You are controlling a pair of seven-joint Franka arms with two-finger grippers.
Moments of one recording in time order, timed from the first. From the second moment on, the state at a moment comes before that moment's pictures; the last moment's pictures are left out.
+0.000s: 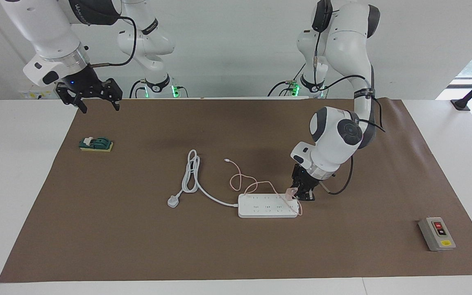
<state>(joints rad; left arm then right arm) -0.31 0.51 -0.04 -1.58 -0.22 2.18 1.31 -0.02 -0.03 0.00 -1.61 0.01 1.52 -0.10</state>
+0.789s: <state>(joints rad) -0.31 0.51 -0.04 -1.58 -0.19 2.20 1.31 -0.02 -0.03 0.00 -1.61 0.01 1.52 -0.10</state>
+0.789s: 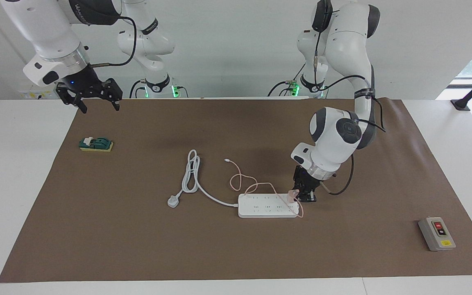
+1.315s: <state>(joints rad) -0.31 0.51 -0.04 -1.58 -0.19 2.20 1.31 -0.02 -0.03 0.00 -1.61 0.01 1.52 -0.10</state>
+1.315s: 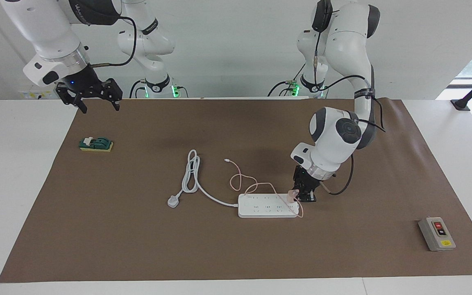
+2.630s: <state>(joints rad) -0.32 0.49 -0.04 -1.60 -0.16 2.20 1.32 -0.02 -0.03 0.00 -1.61 0.01 1.52 -0.10</state>
